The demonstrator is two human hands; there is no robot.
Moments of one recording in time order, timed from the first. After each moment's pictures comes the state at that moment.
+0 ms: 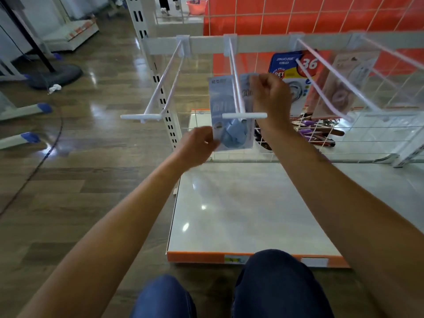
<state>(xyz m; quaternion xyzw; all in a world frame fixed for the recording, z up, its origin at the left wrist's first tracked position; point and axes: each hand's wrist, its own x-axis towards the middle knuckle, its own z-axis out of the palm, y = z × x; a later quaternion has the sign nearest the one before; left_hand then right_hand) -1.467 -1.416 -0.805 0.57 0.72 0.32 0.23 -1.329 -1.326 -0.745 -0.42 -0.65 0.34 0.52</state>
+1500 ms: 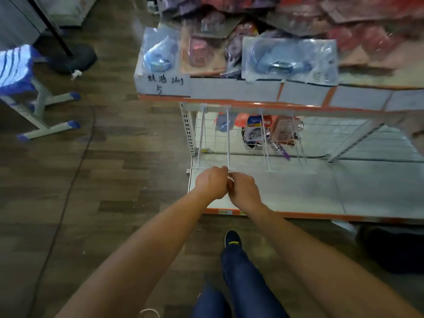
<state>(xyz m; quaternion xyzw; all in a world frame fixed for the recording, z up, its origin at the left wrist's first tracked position) -1.363 -1.559 -0.511 0.58 0.78 -0.05 0.24 -1.262 -1.539 -0.535 -0.53 -0.80 0.29 0.02</state>
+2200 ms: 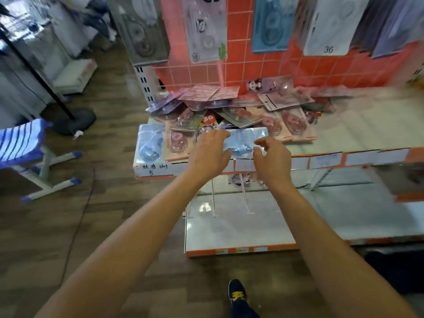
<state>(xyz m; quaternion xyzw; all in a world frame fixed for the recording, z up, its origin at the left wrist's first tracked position) -1.356 -1.481 -0.270 0.65 0.72 0.22 0.06 -1.206 -1.445 -0.280 -0.59 -0.69 0.25 0.33</state>
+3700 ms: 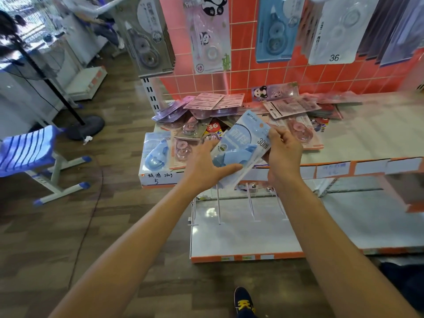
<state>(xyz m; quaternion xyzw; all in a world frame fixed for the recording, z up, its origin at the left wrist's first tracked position) -1.365 -1.494 -0.256 0.54 0.75 0.30 0.22 -1.220 -1.420 -0.253 -0.49 -0.38 0.56 0.55</state>
